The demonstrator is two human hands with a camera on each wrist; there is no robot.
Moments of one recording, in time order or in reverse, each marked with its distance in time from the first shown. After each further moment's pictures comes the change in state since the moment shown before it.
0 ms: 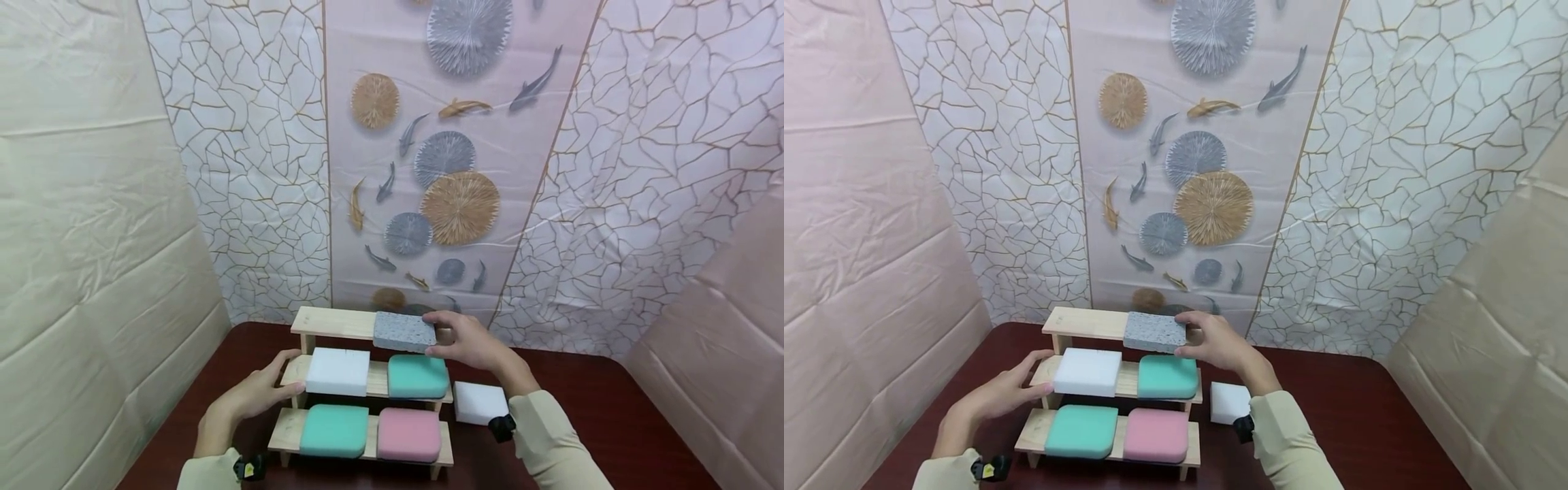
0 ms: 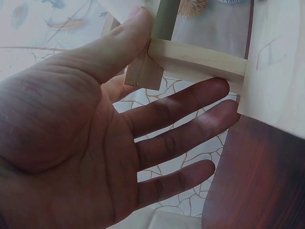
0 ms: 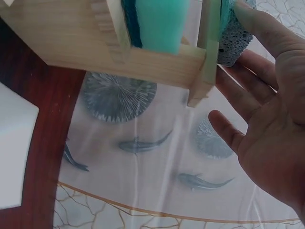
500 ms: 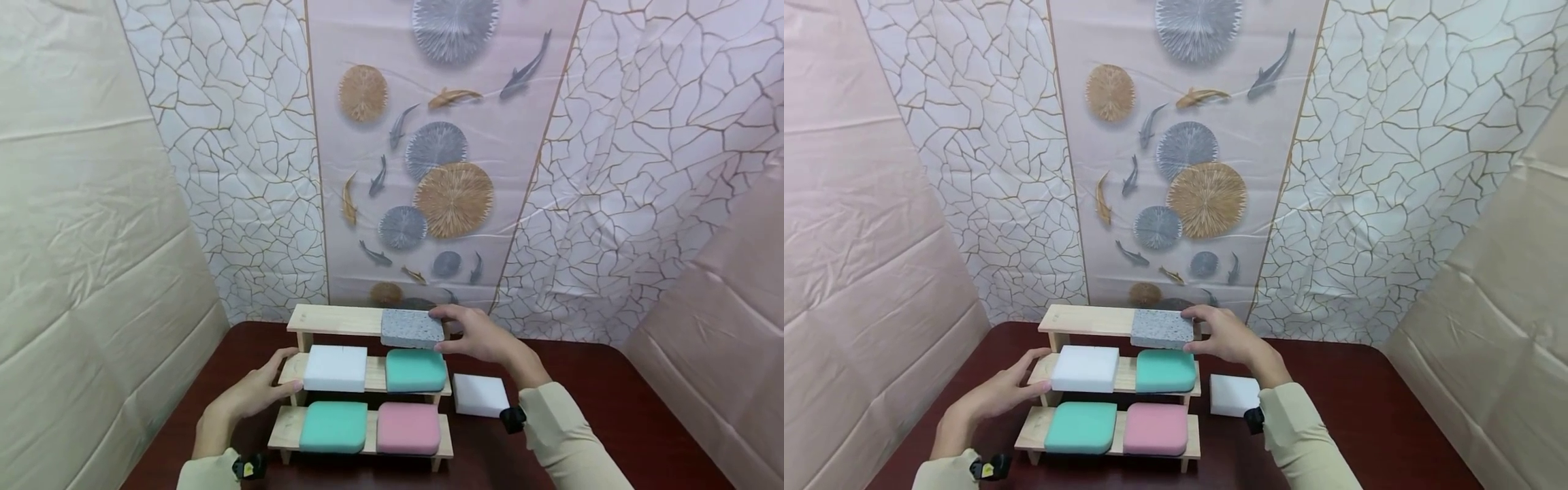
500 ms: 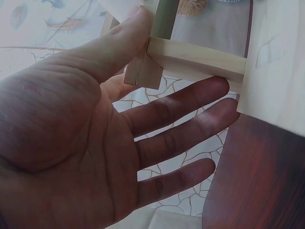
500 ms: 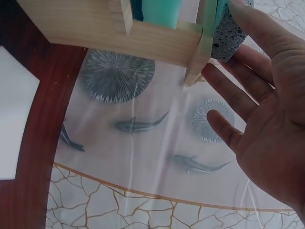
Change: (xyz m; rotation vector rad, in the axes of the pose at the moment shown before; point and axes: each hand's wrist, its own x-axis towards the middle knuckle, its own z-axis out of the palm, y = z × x) left_hand 0.003 0.000 0.005 -0.001 -0.003 -0.037; right_hand -0.012 0.009 -0.013 0.018 -0.035 0.021
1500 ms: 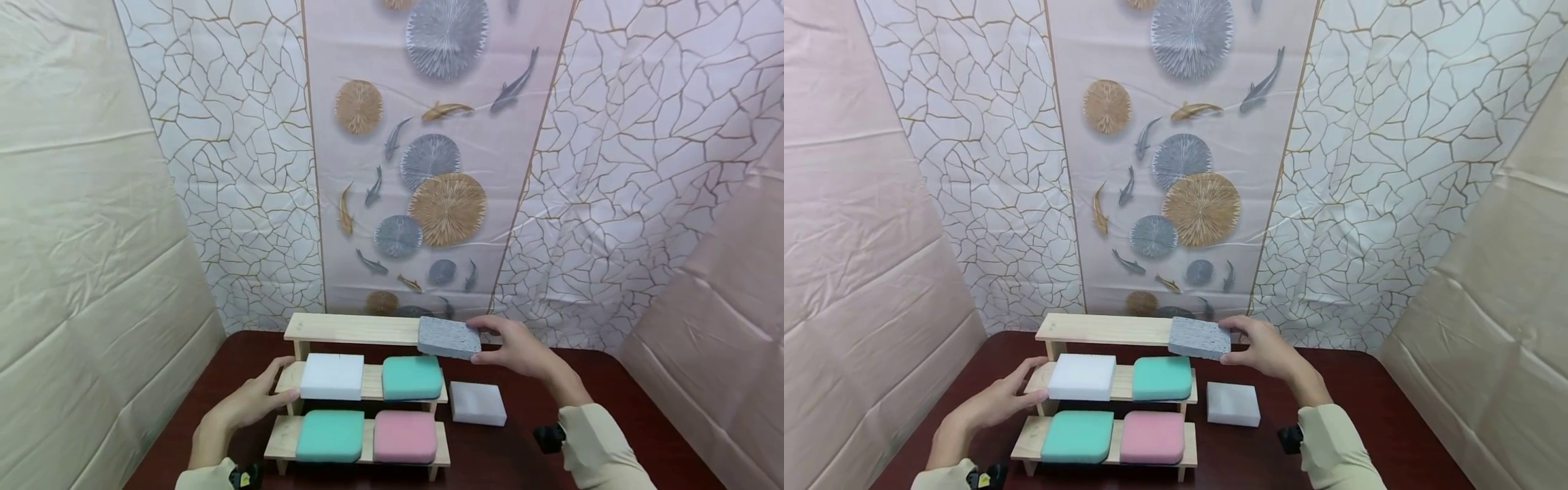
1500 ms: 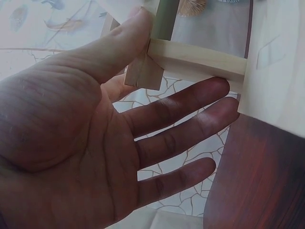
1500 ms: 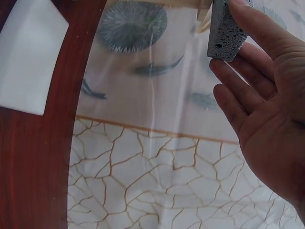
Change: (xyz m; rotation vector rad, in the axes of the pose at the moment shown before) left_hand 0.002 0.001 -0.001 -0.017 -0.015 -0.012; right_hand -0.045 0.039 -0.026 -0.074 0.164 0.045
